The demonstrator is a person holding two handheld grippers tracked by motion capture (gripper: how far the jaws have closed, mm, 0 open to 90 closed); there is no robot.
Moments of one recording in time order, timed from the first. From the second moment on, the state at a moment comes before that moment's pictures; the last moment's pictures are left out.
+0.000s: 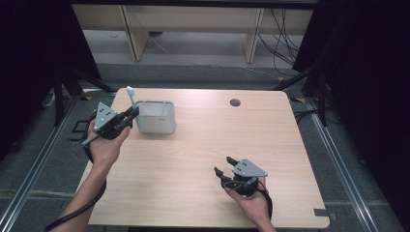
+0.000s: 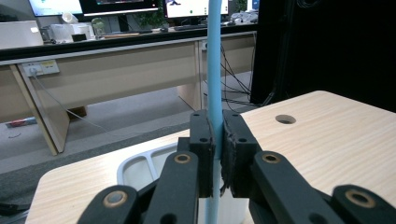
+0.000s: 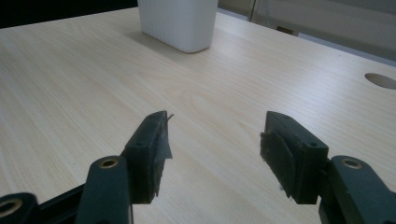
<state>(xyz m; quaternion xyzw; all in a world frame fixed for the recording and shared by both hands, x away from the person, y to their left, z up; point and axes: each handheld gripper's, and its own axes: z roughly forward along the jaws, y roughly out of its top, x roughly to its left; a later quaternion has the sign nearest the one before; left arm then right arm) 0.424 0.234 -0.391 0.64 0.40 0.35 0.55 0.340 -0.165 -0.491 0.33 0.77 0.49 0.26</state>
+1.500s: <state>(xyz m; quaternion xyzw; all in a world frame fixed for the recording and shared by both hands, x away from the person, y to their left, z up) 0.477 0.247 -0.390 0.61 0.43 0.38 0.55 0.339 -0.165 -0.490 0.33 0.77 0.49 0.25</state>
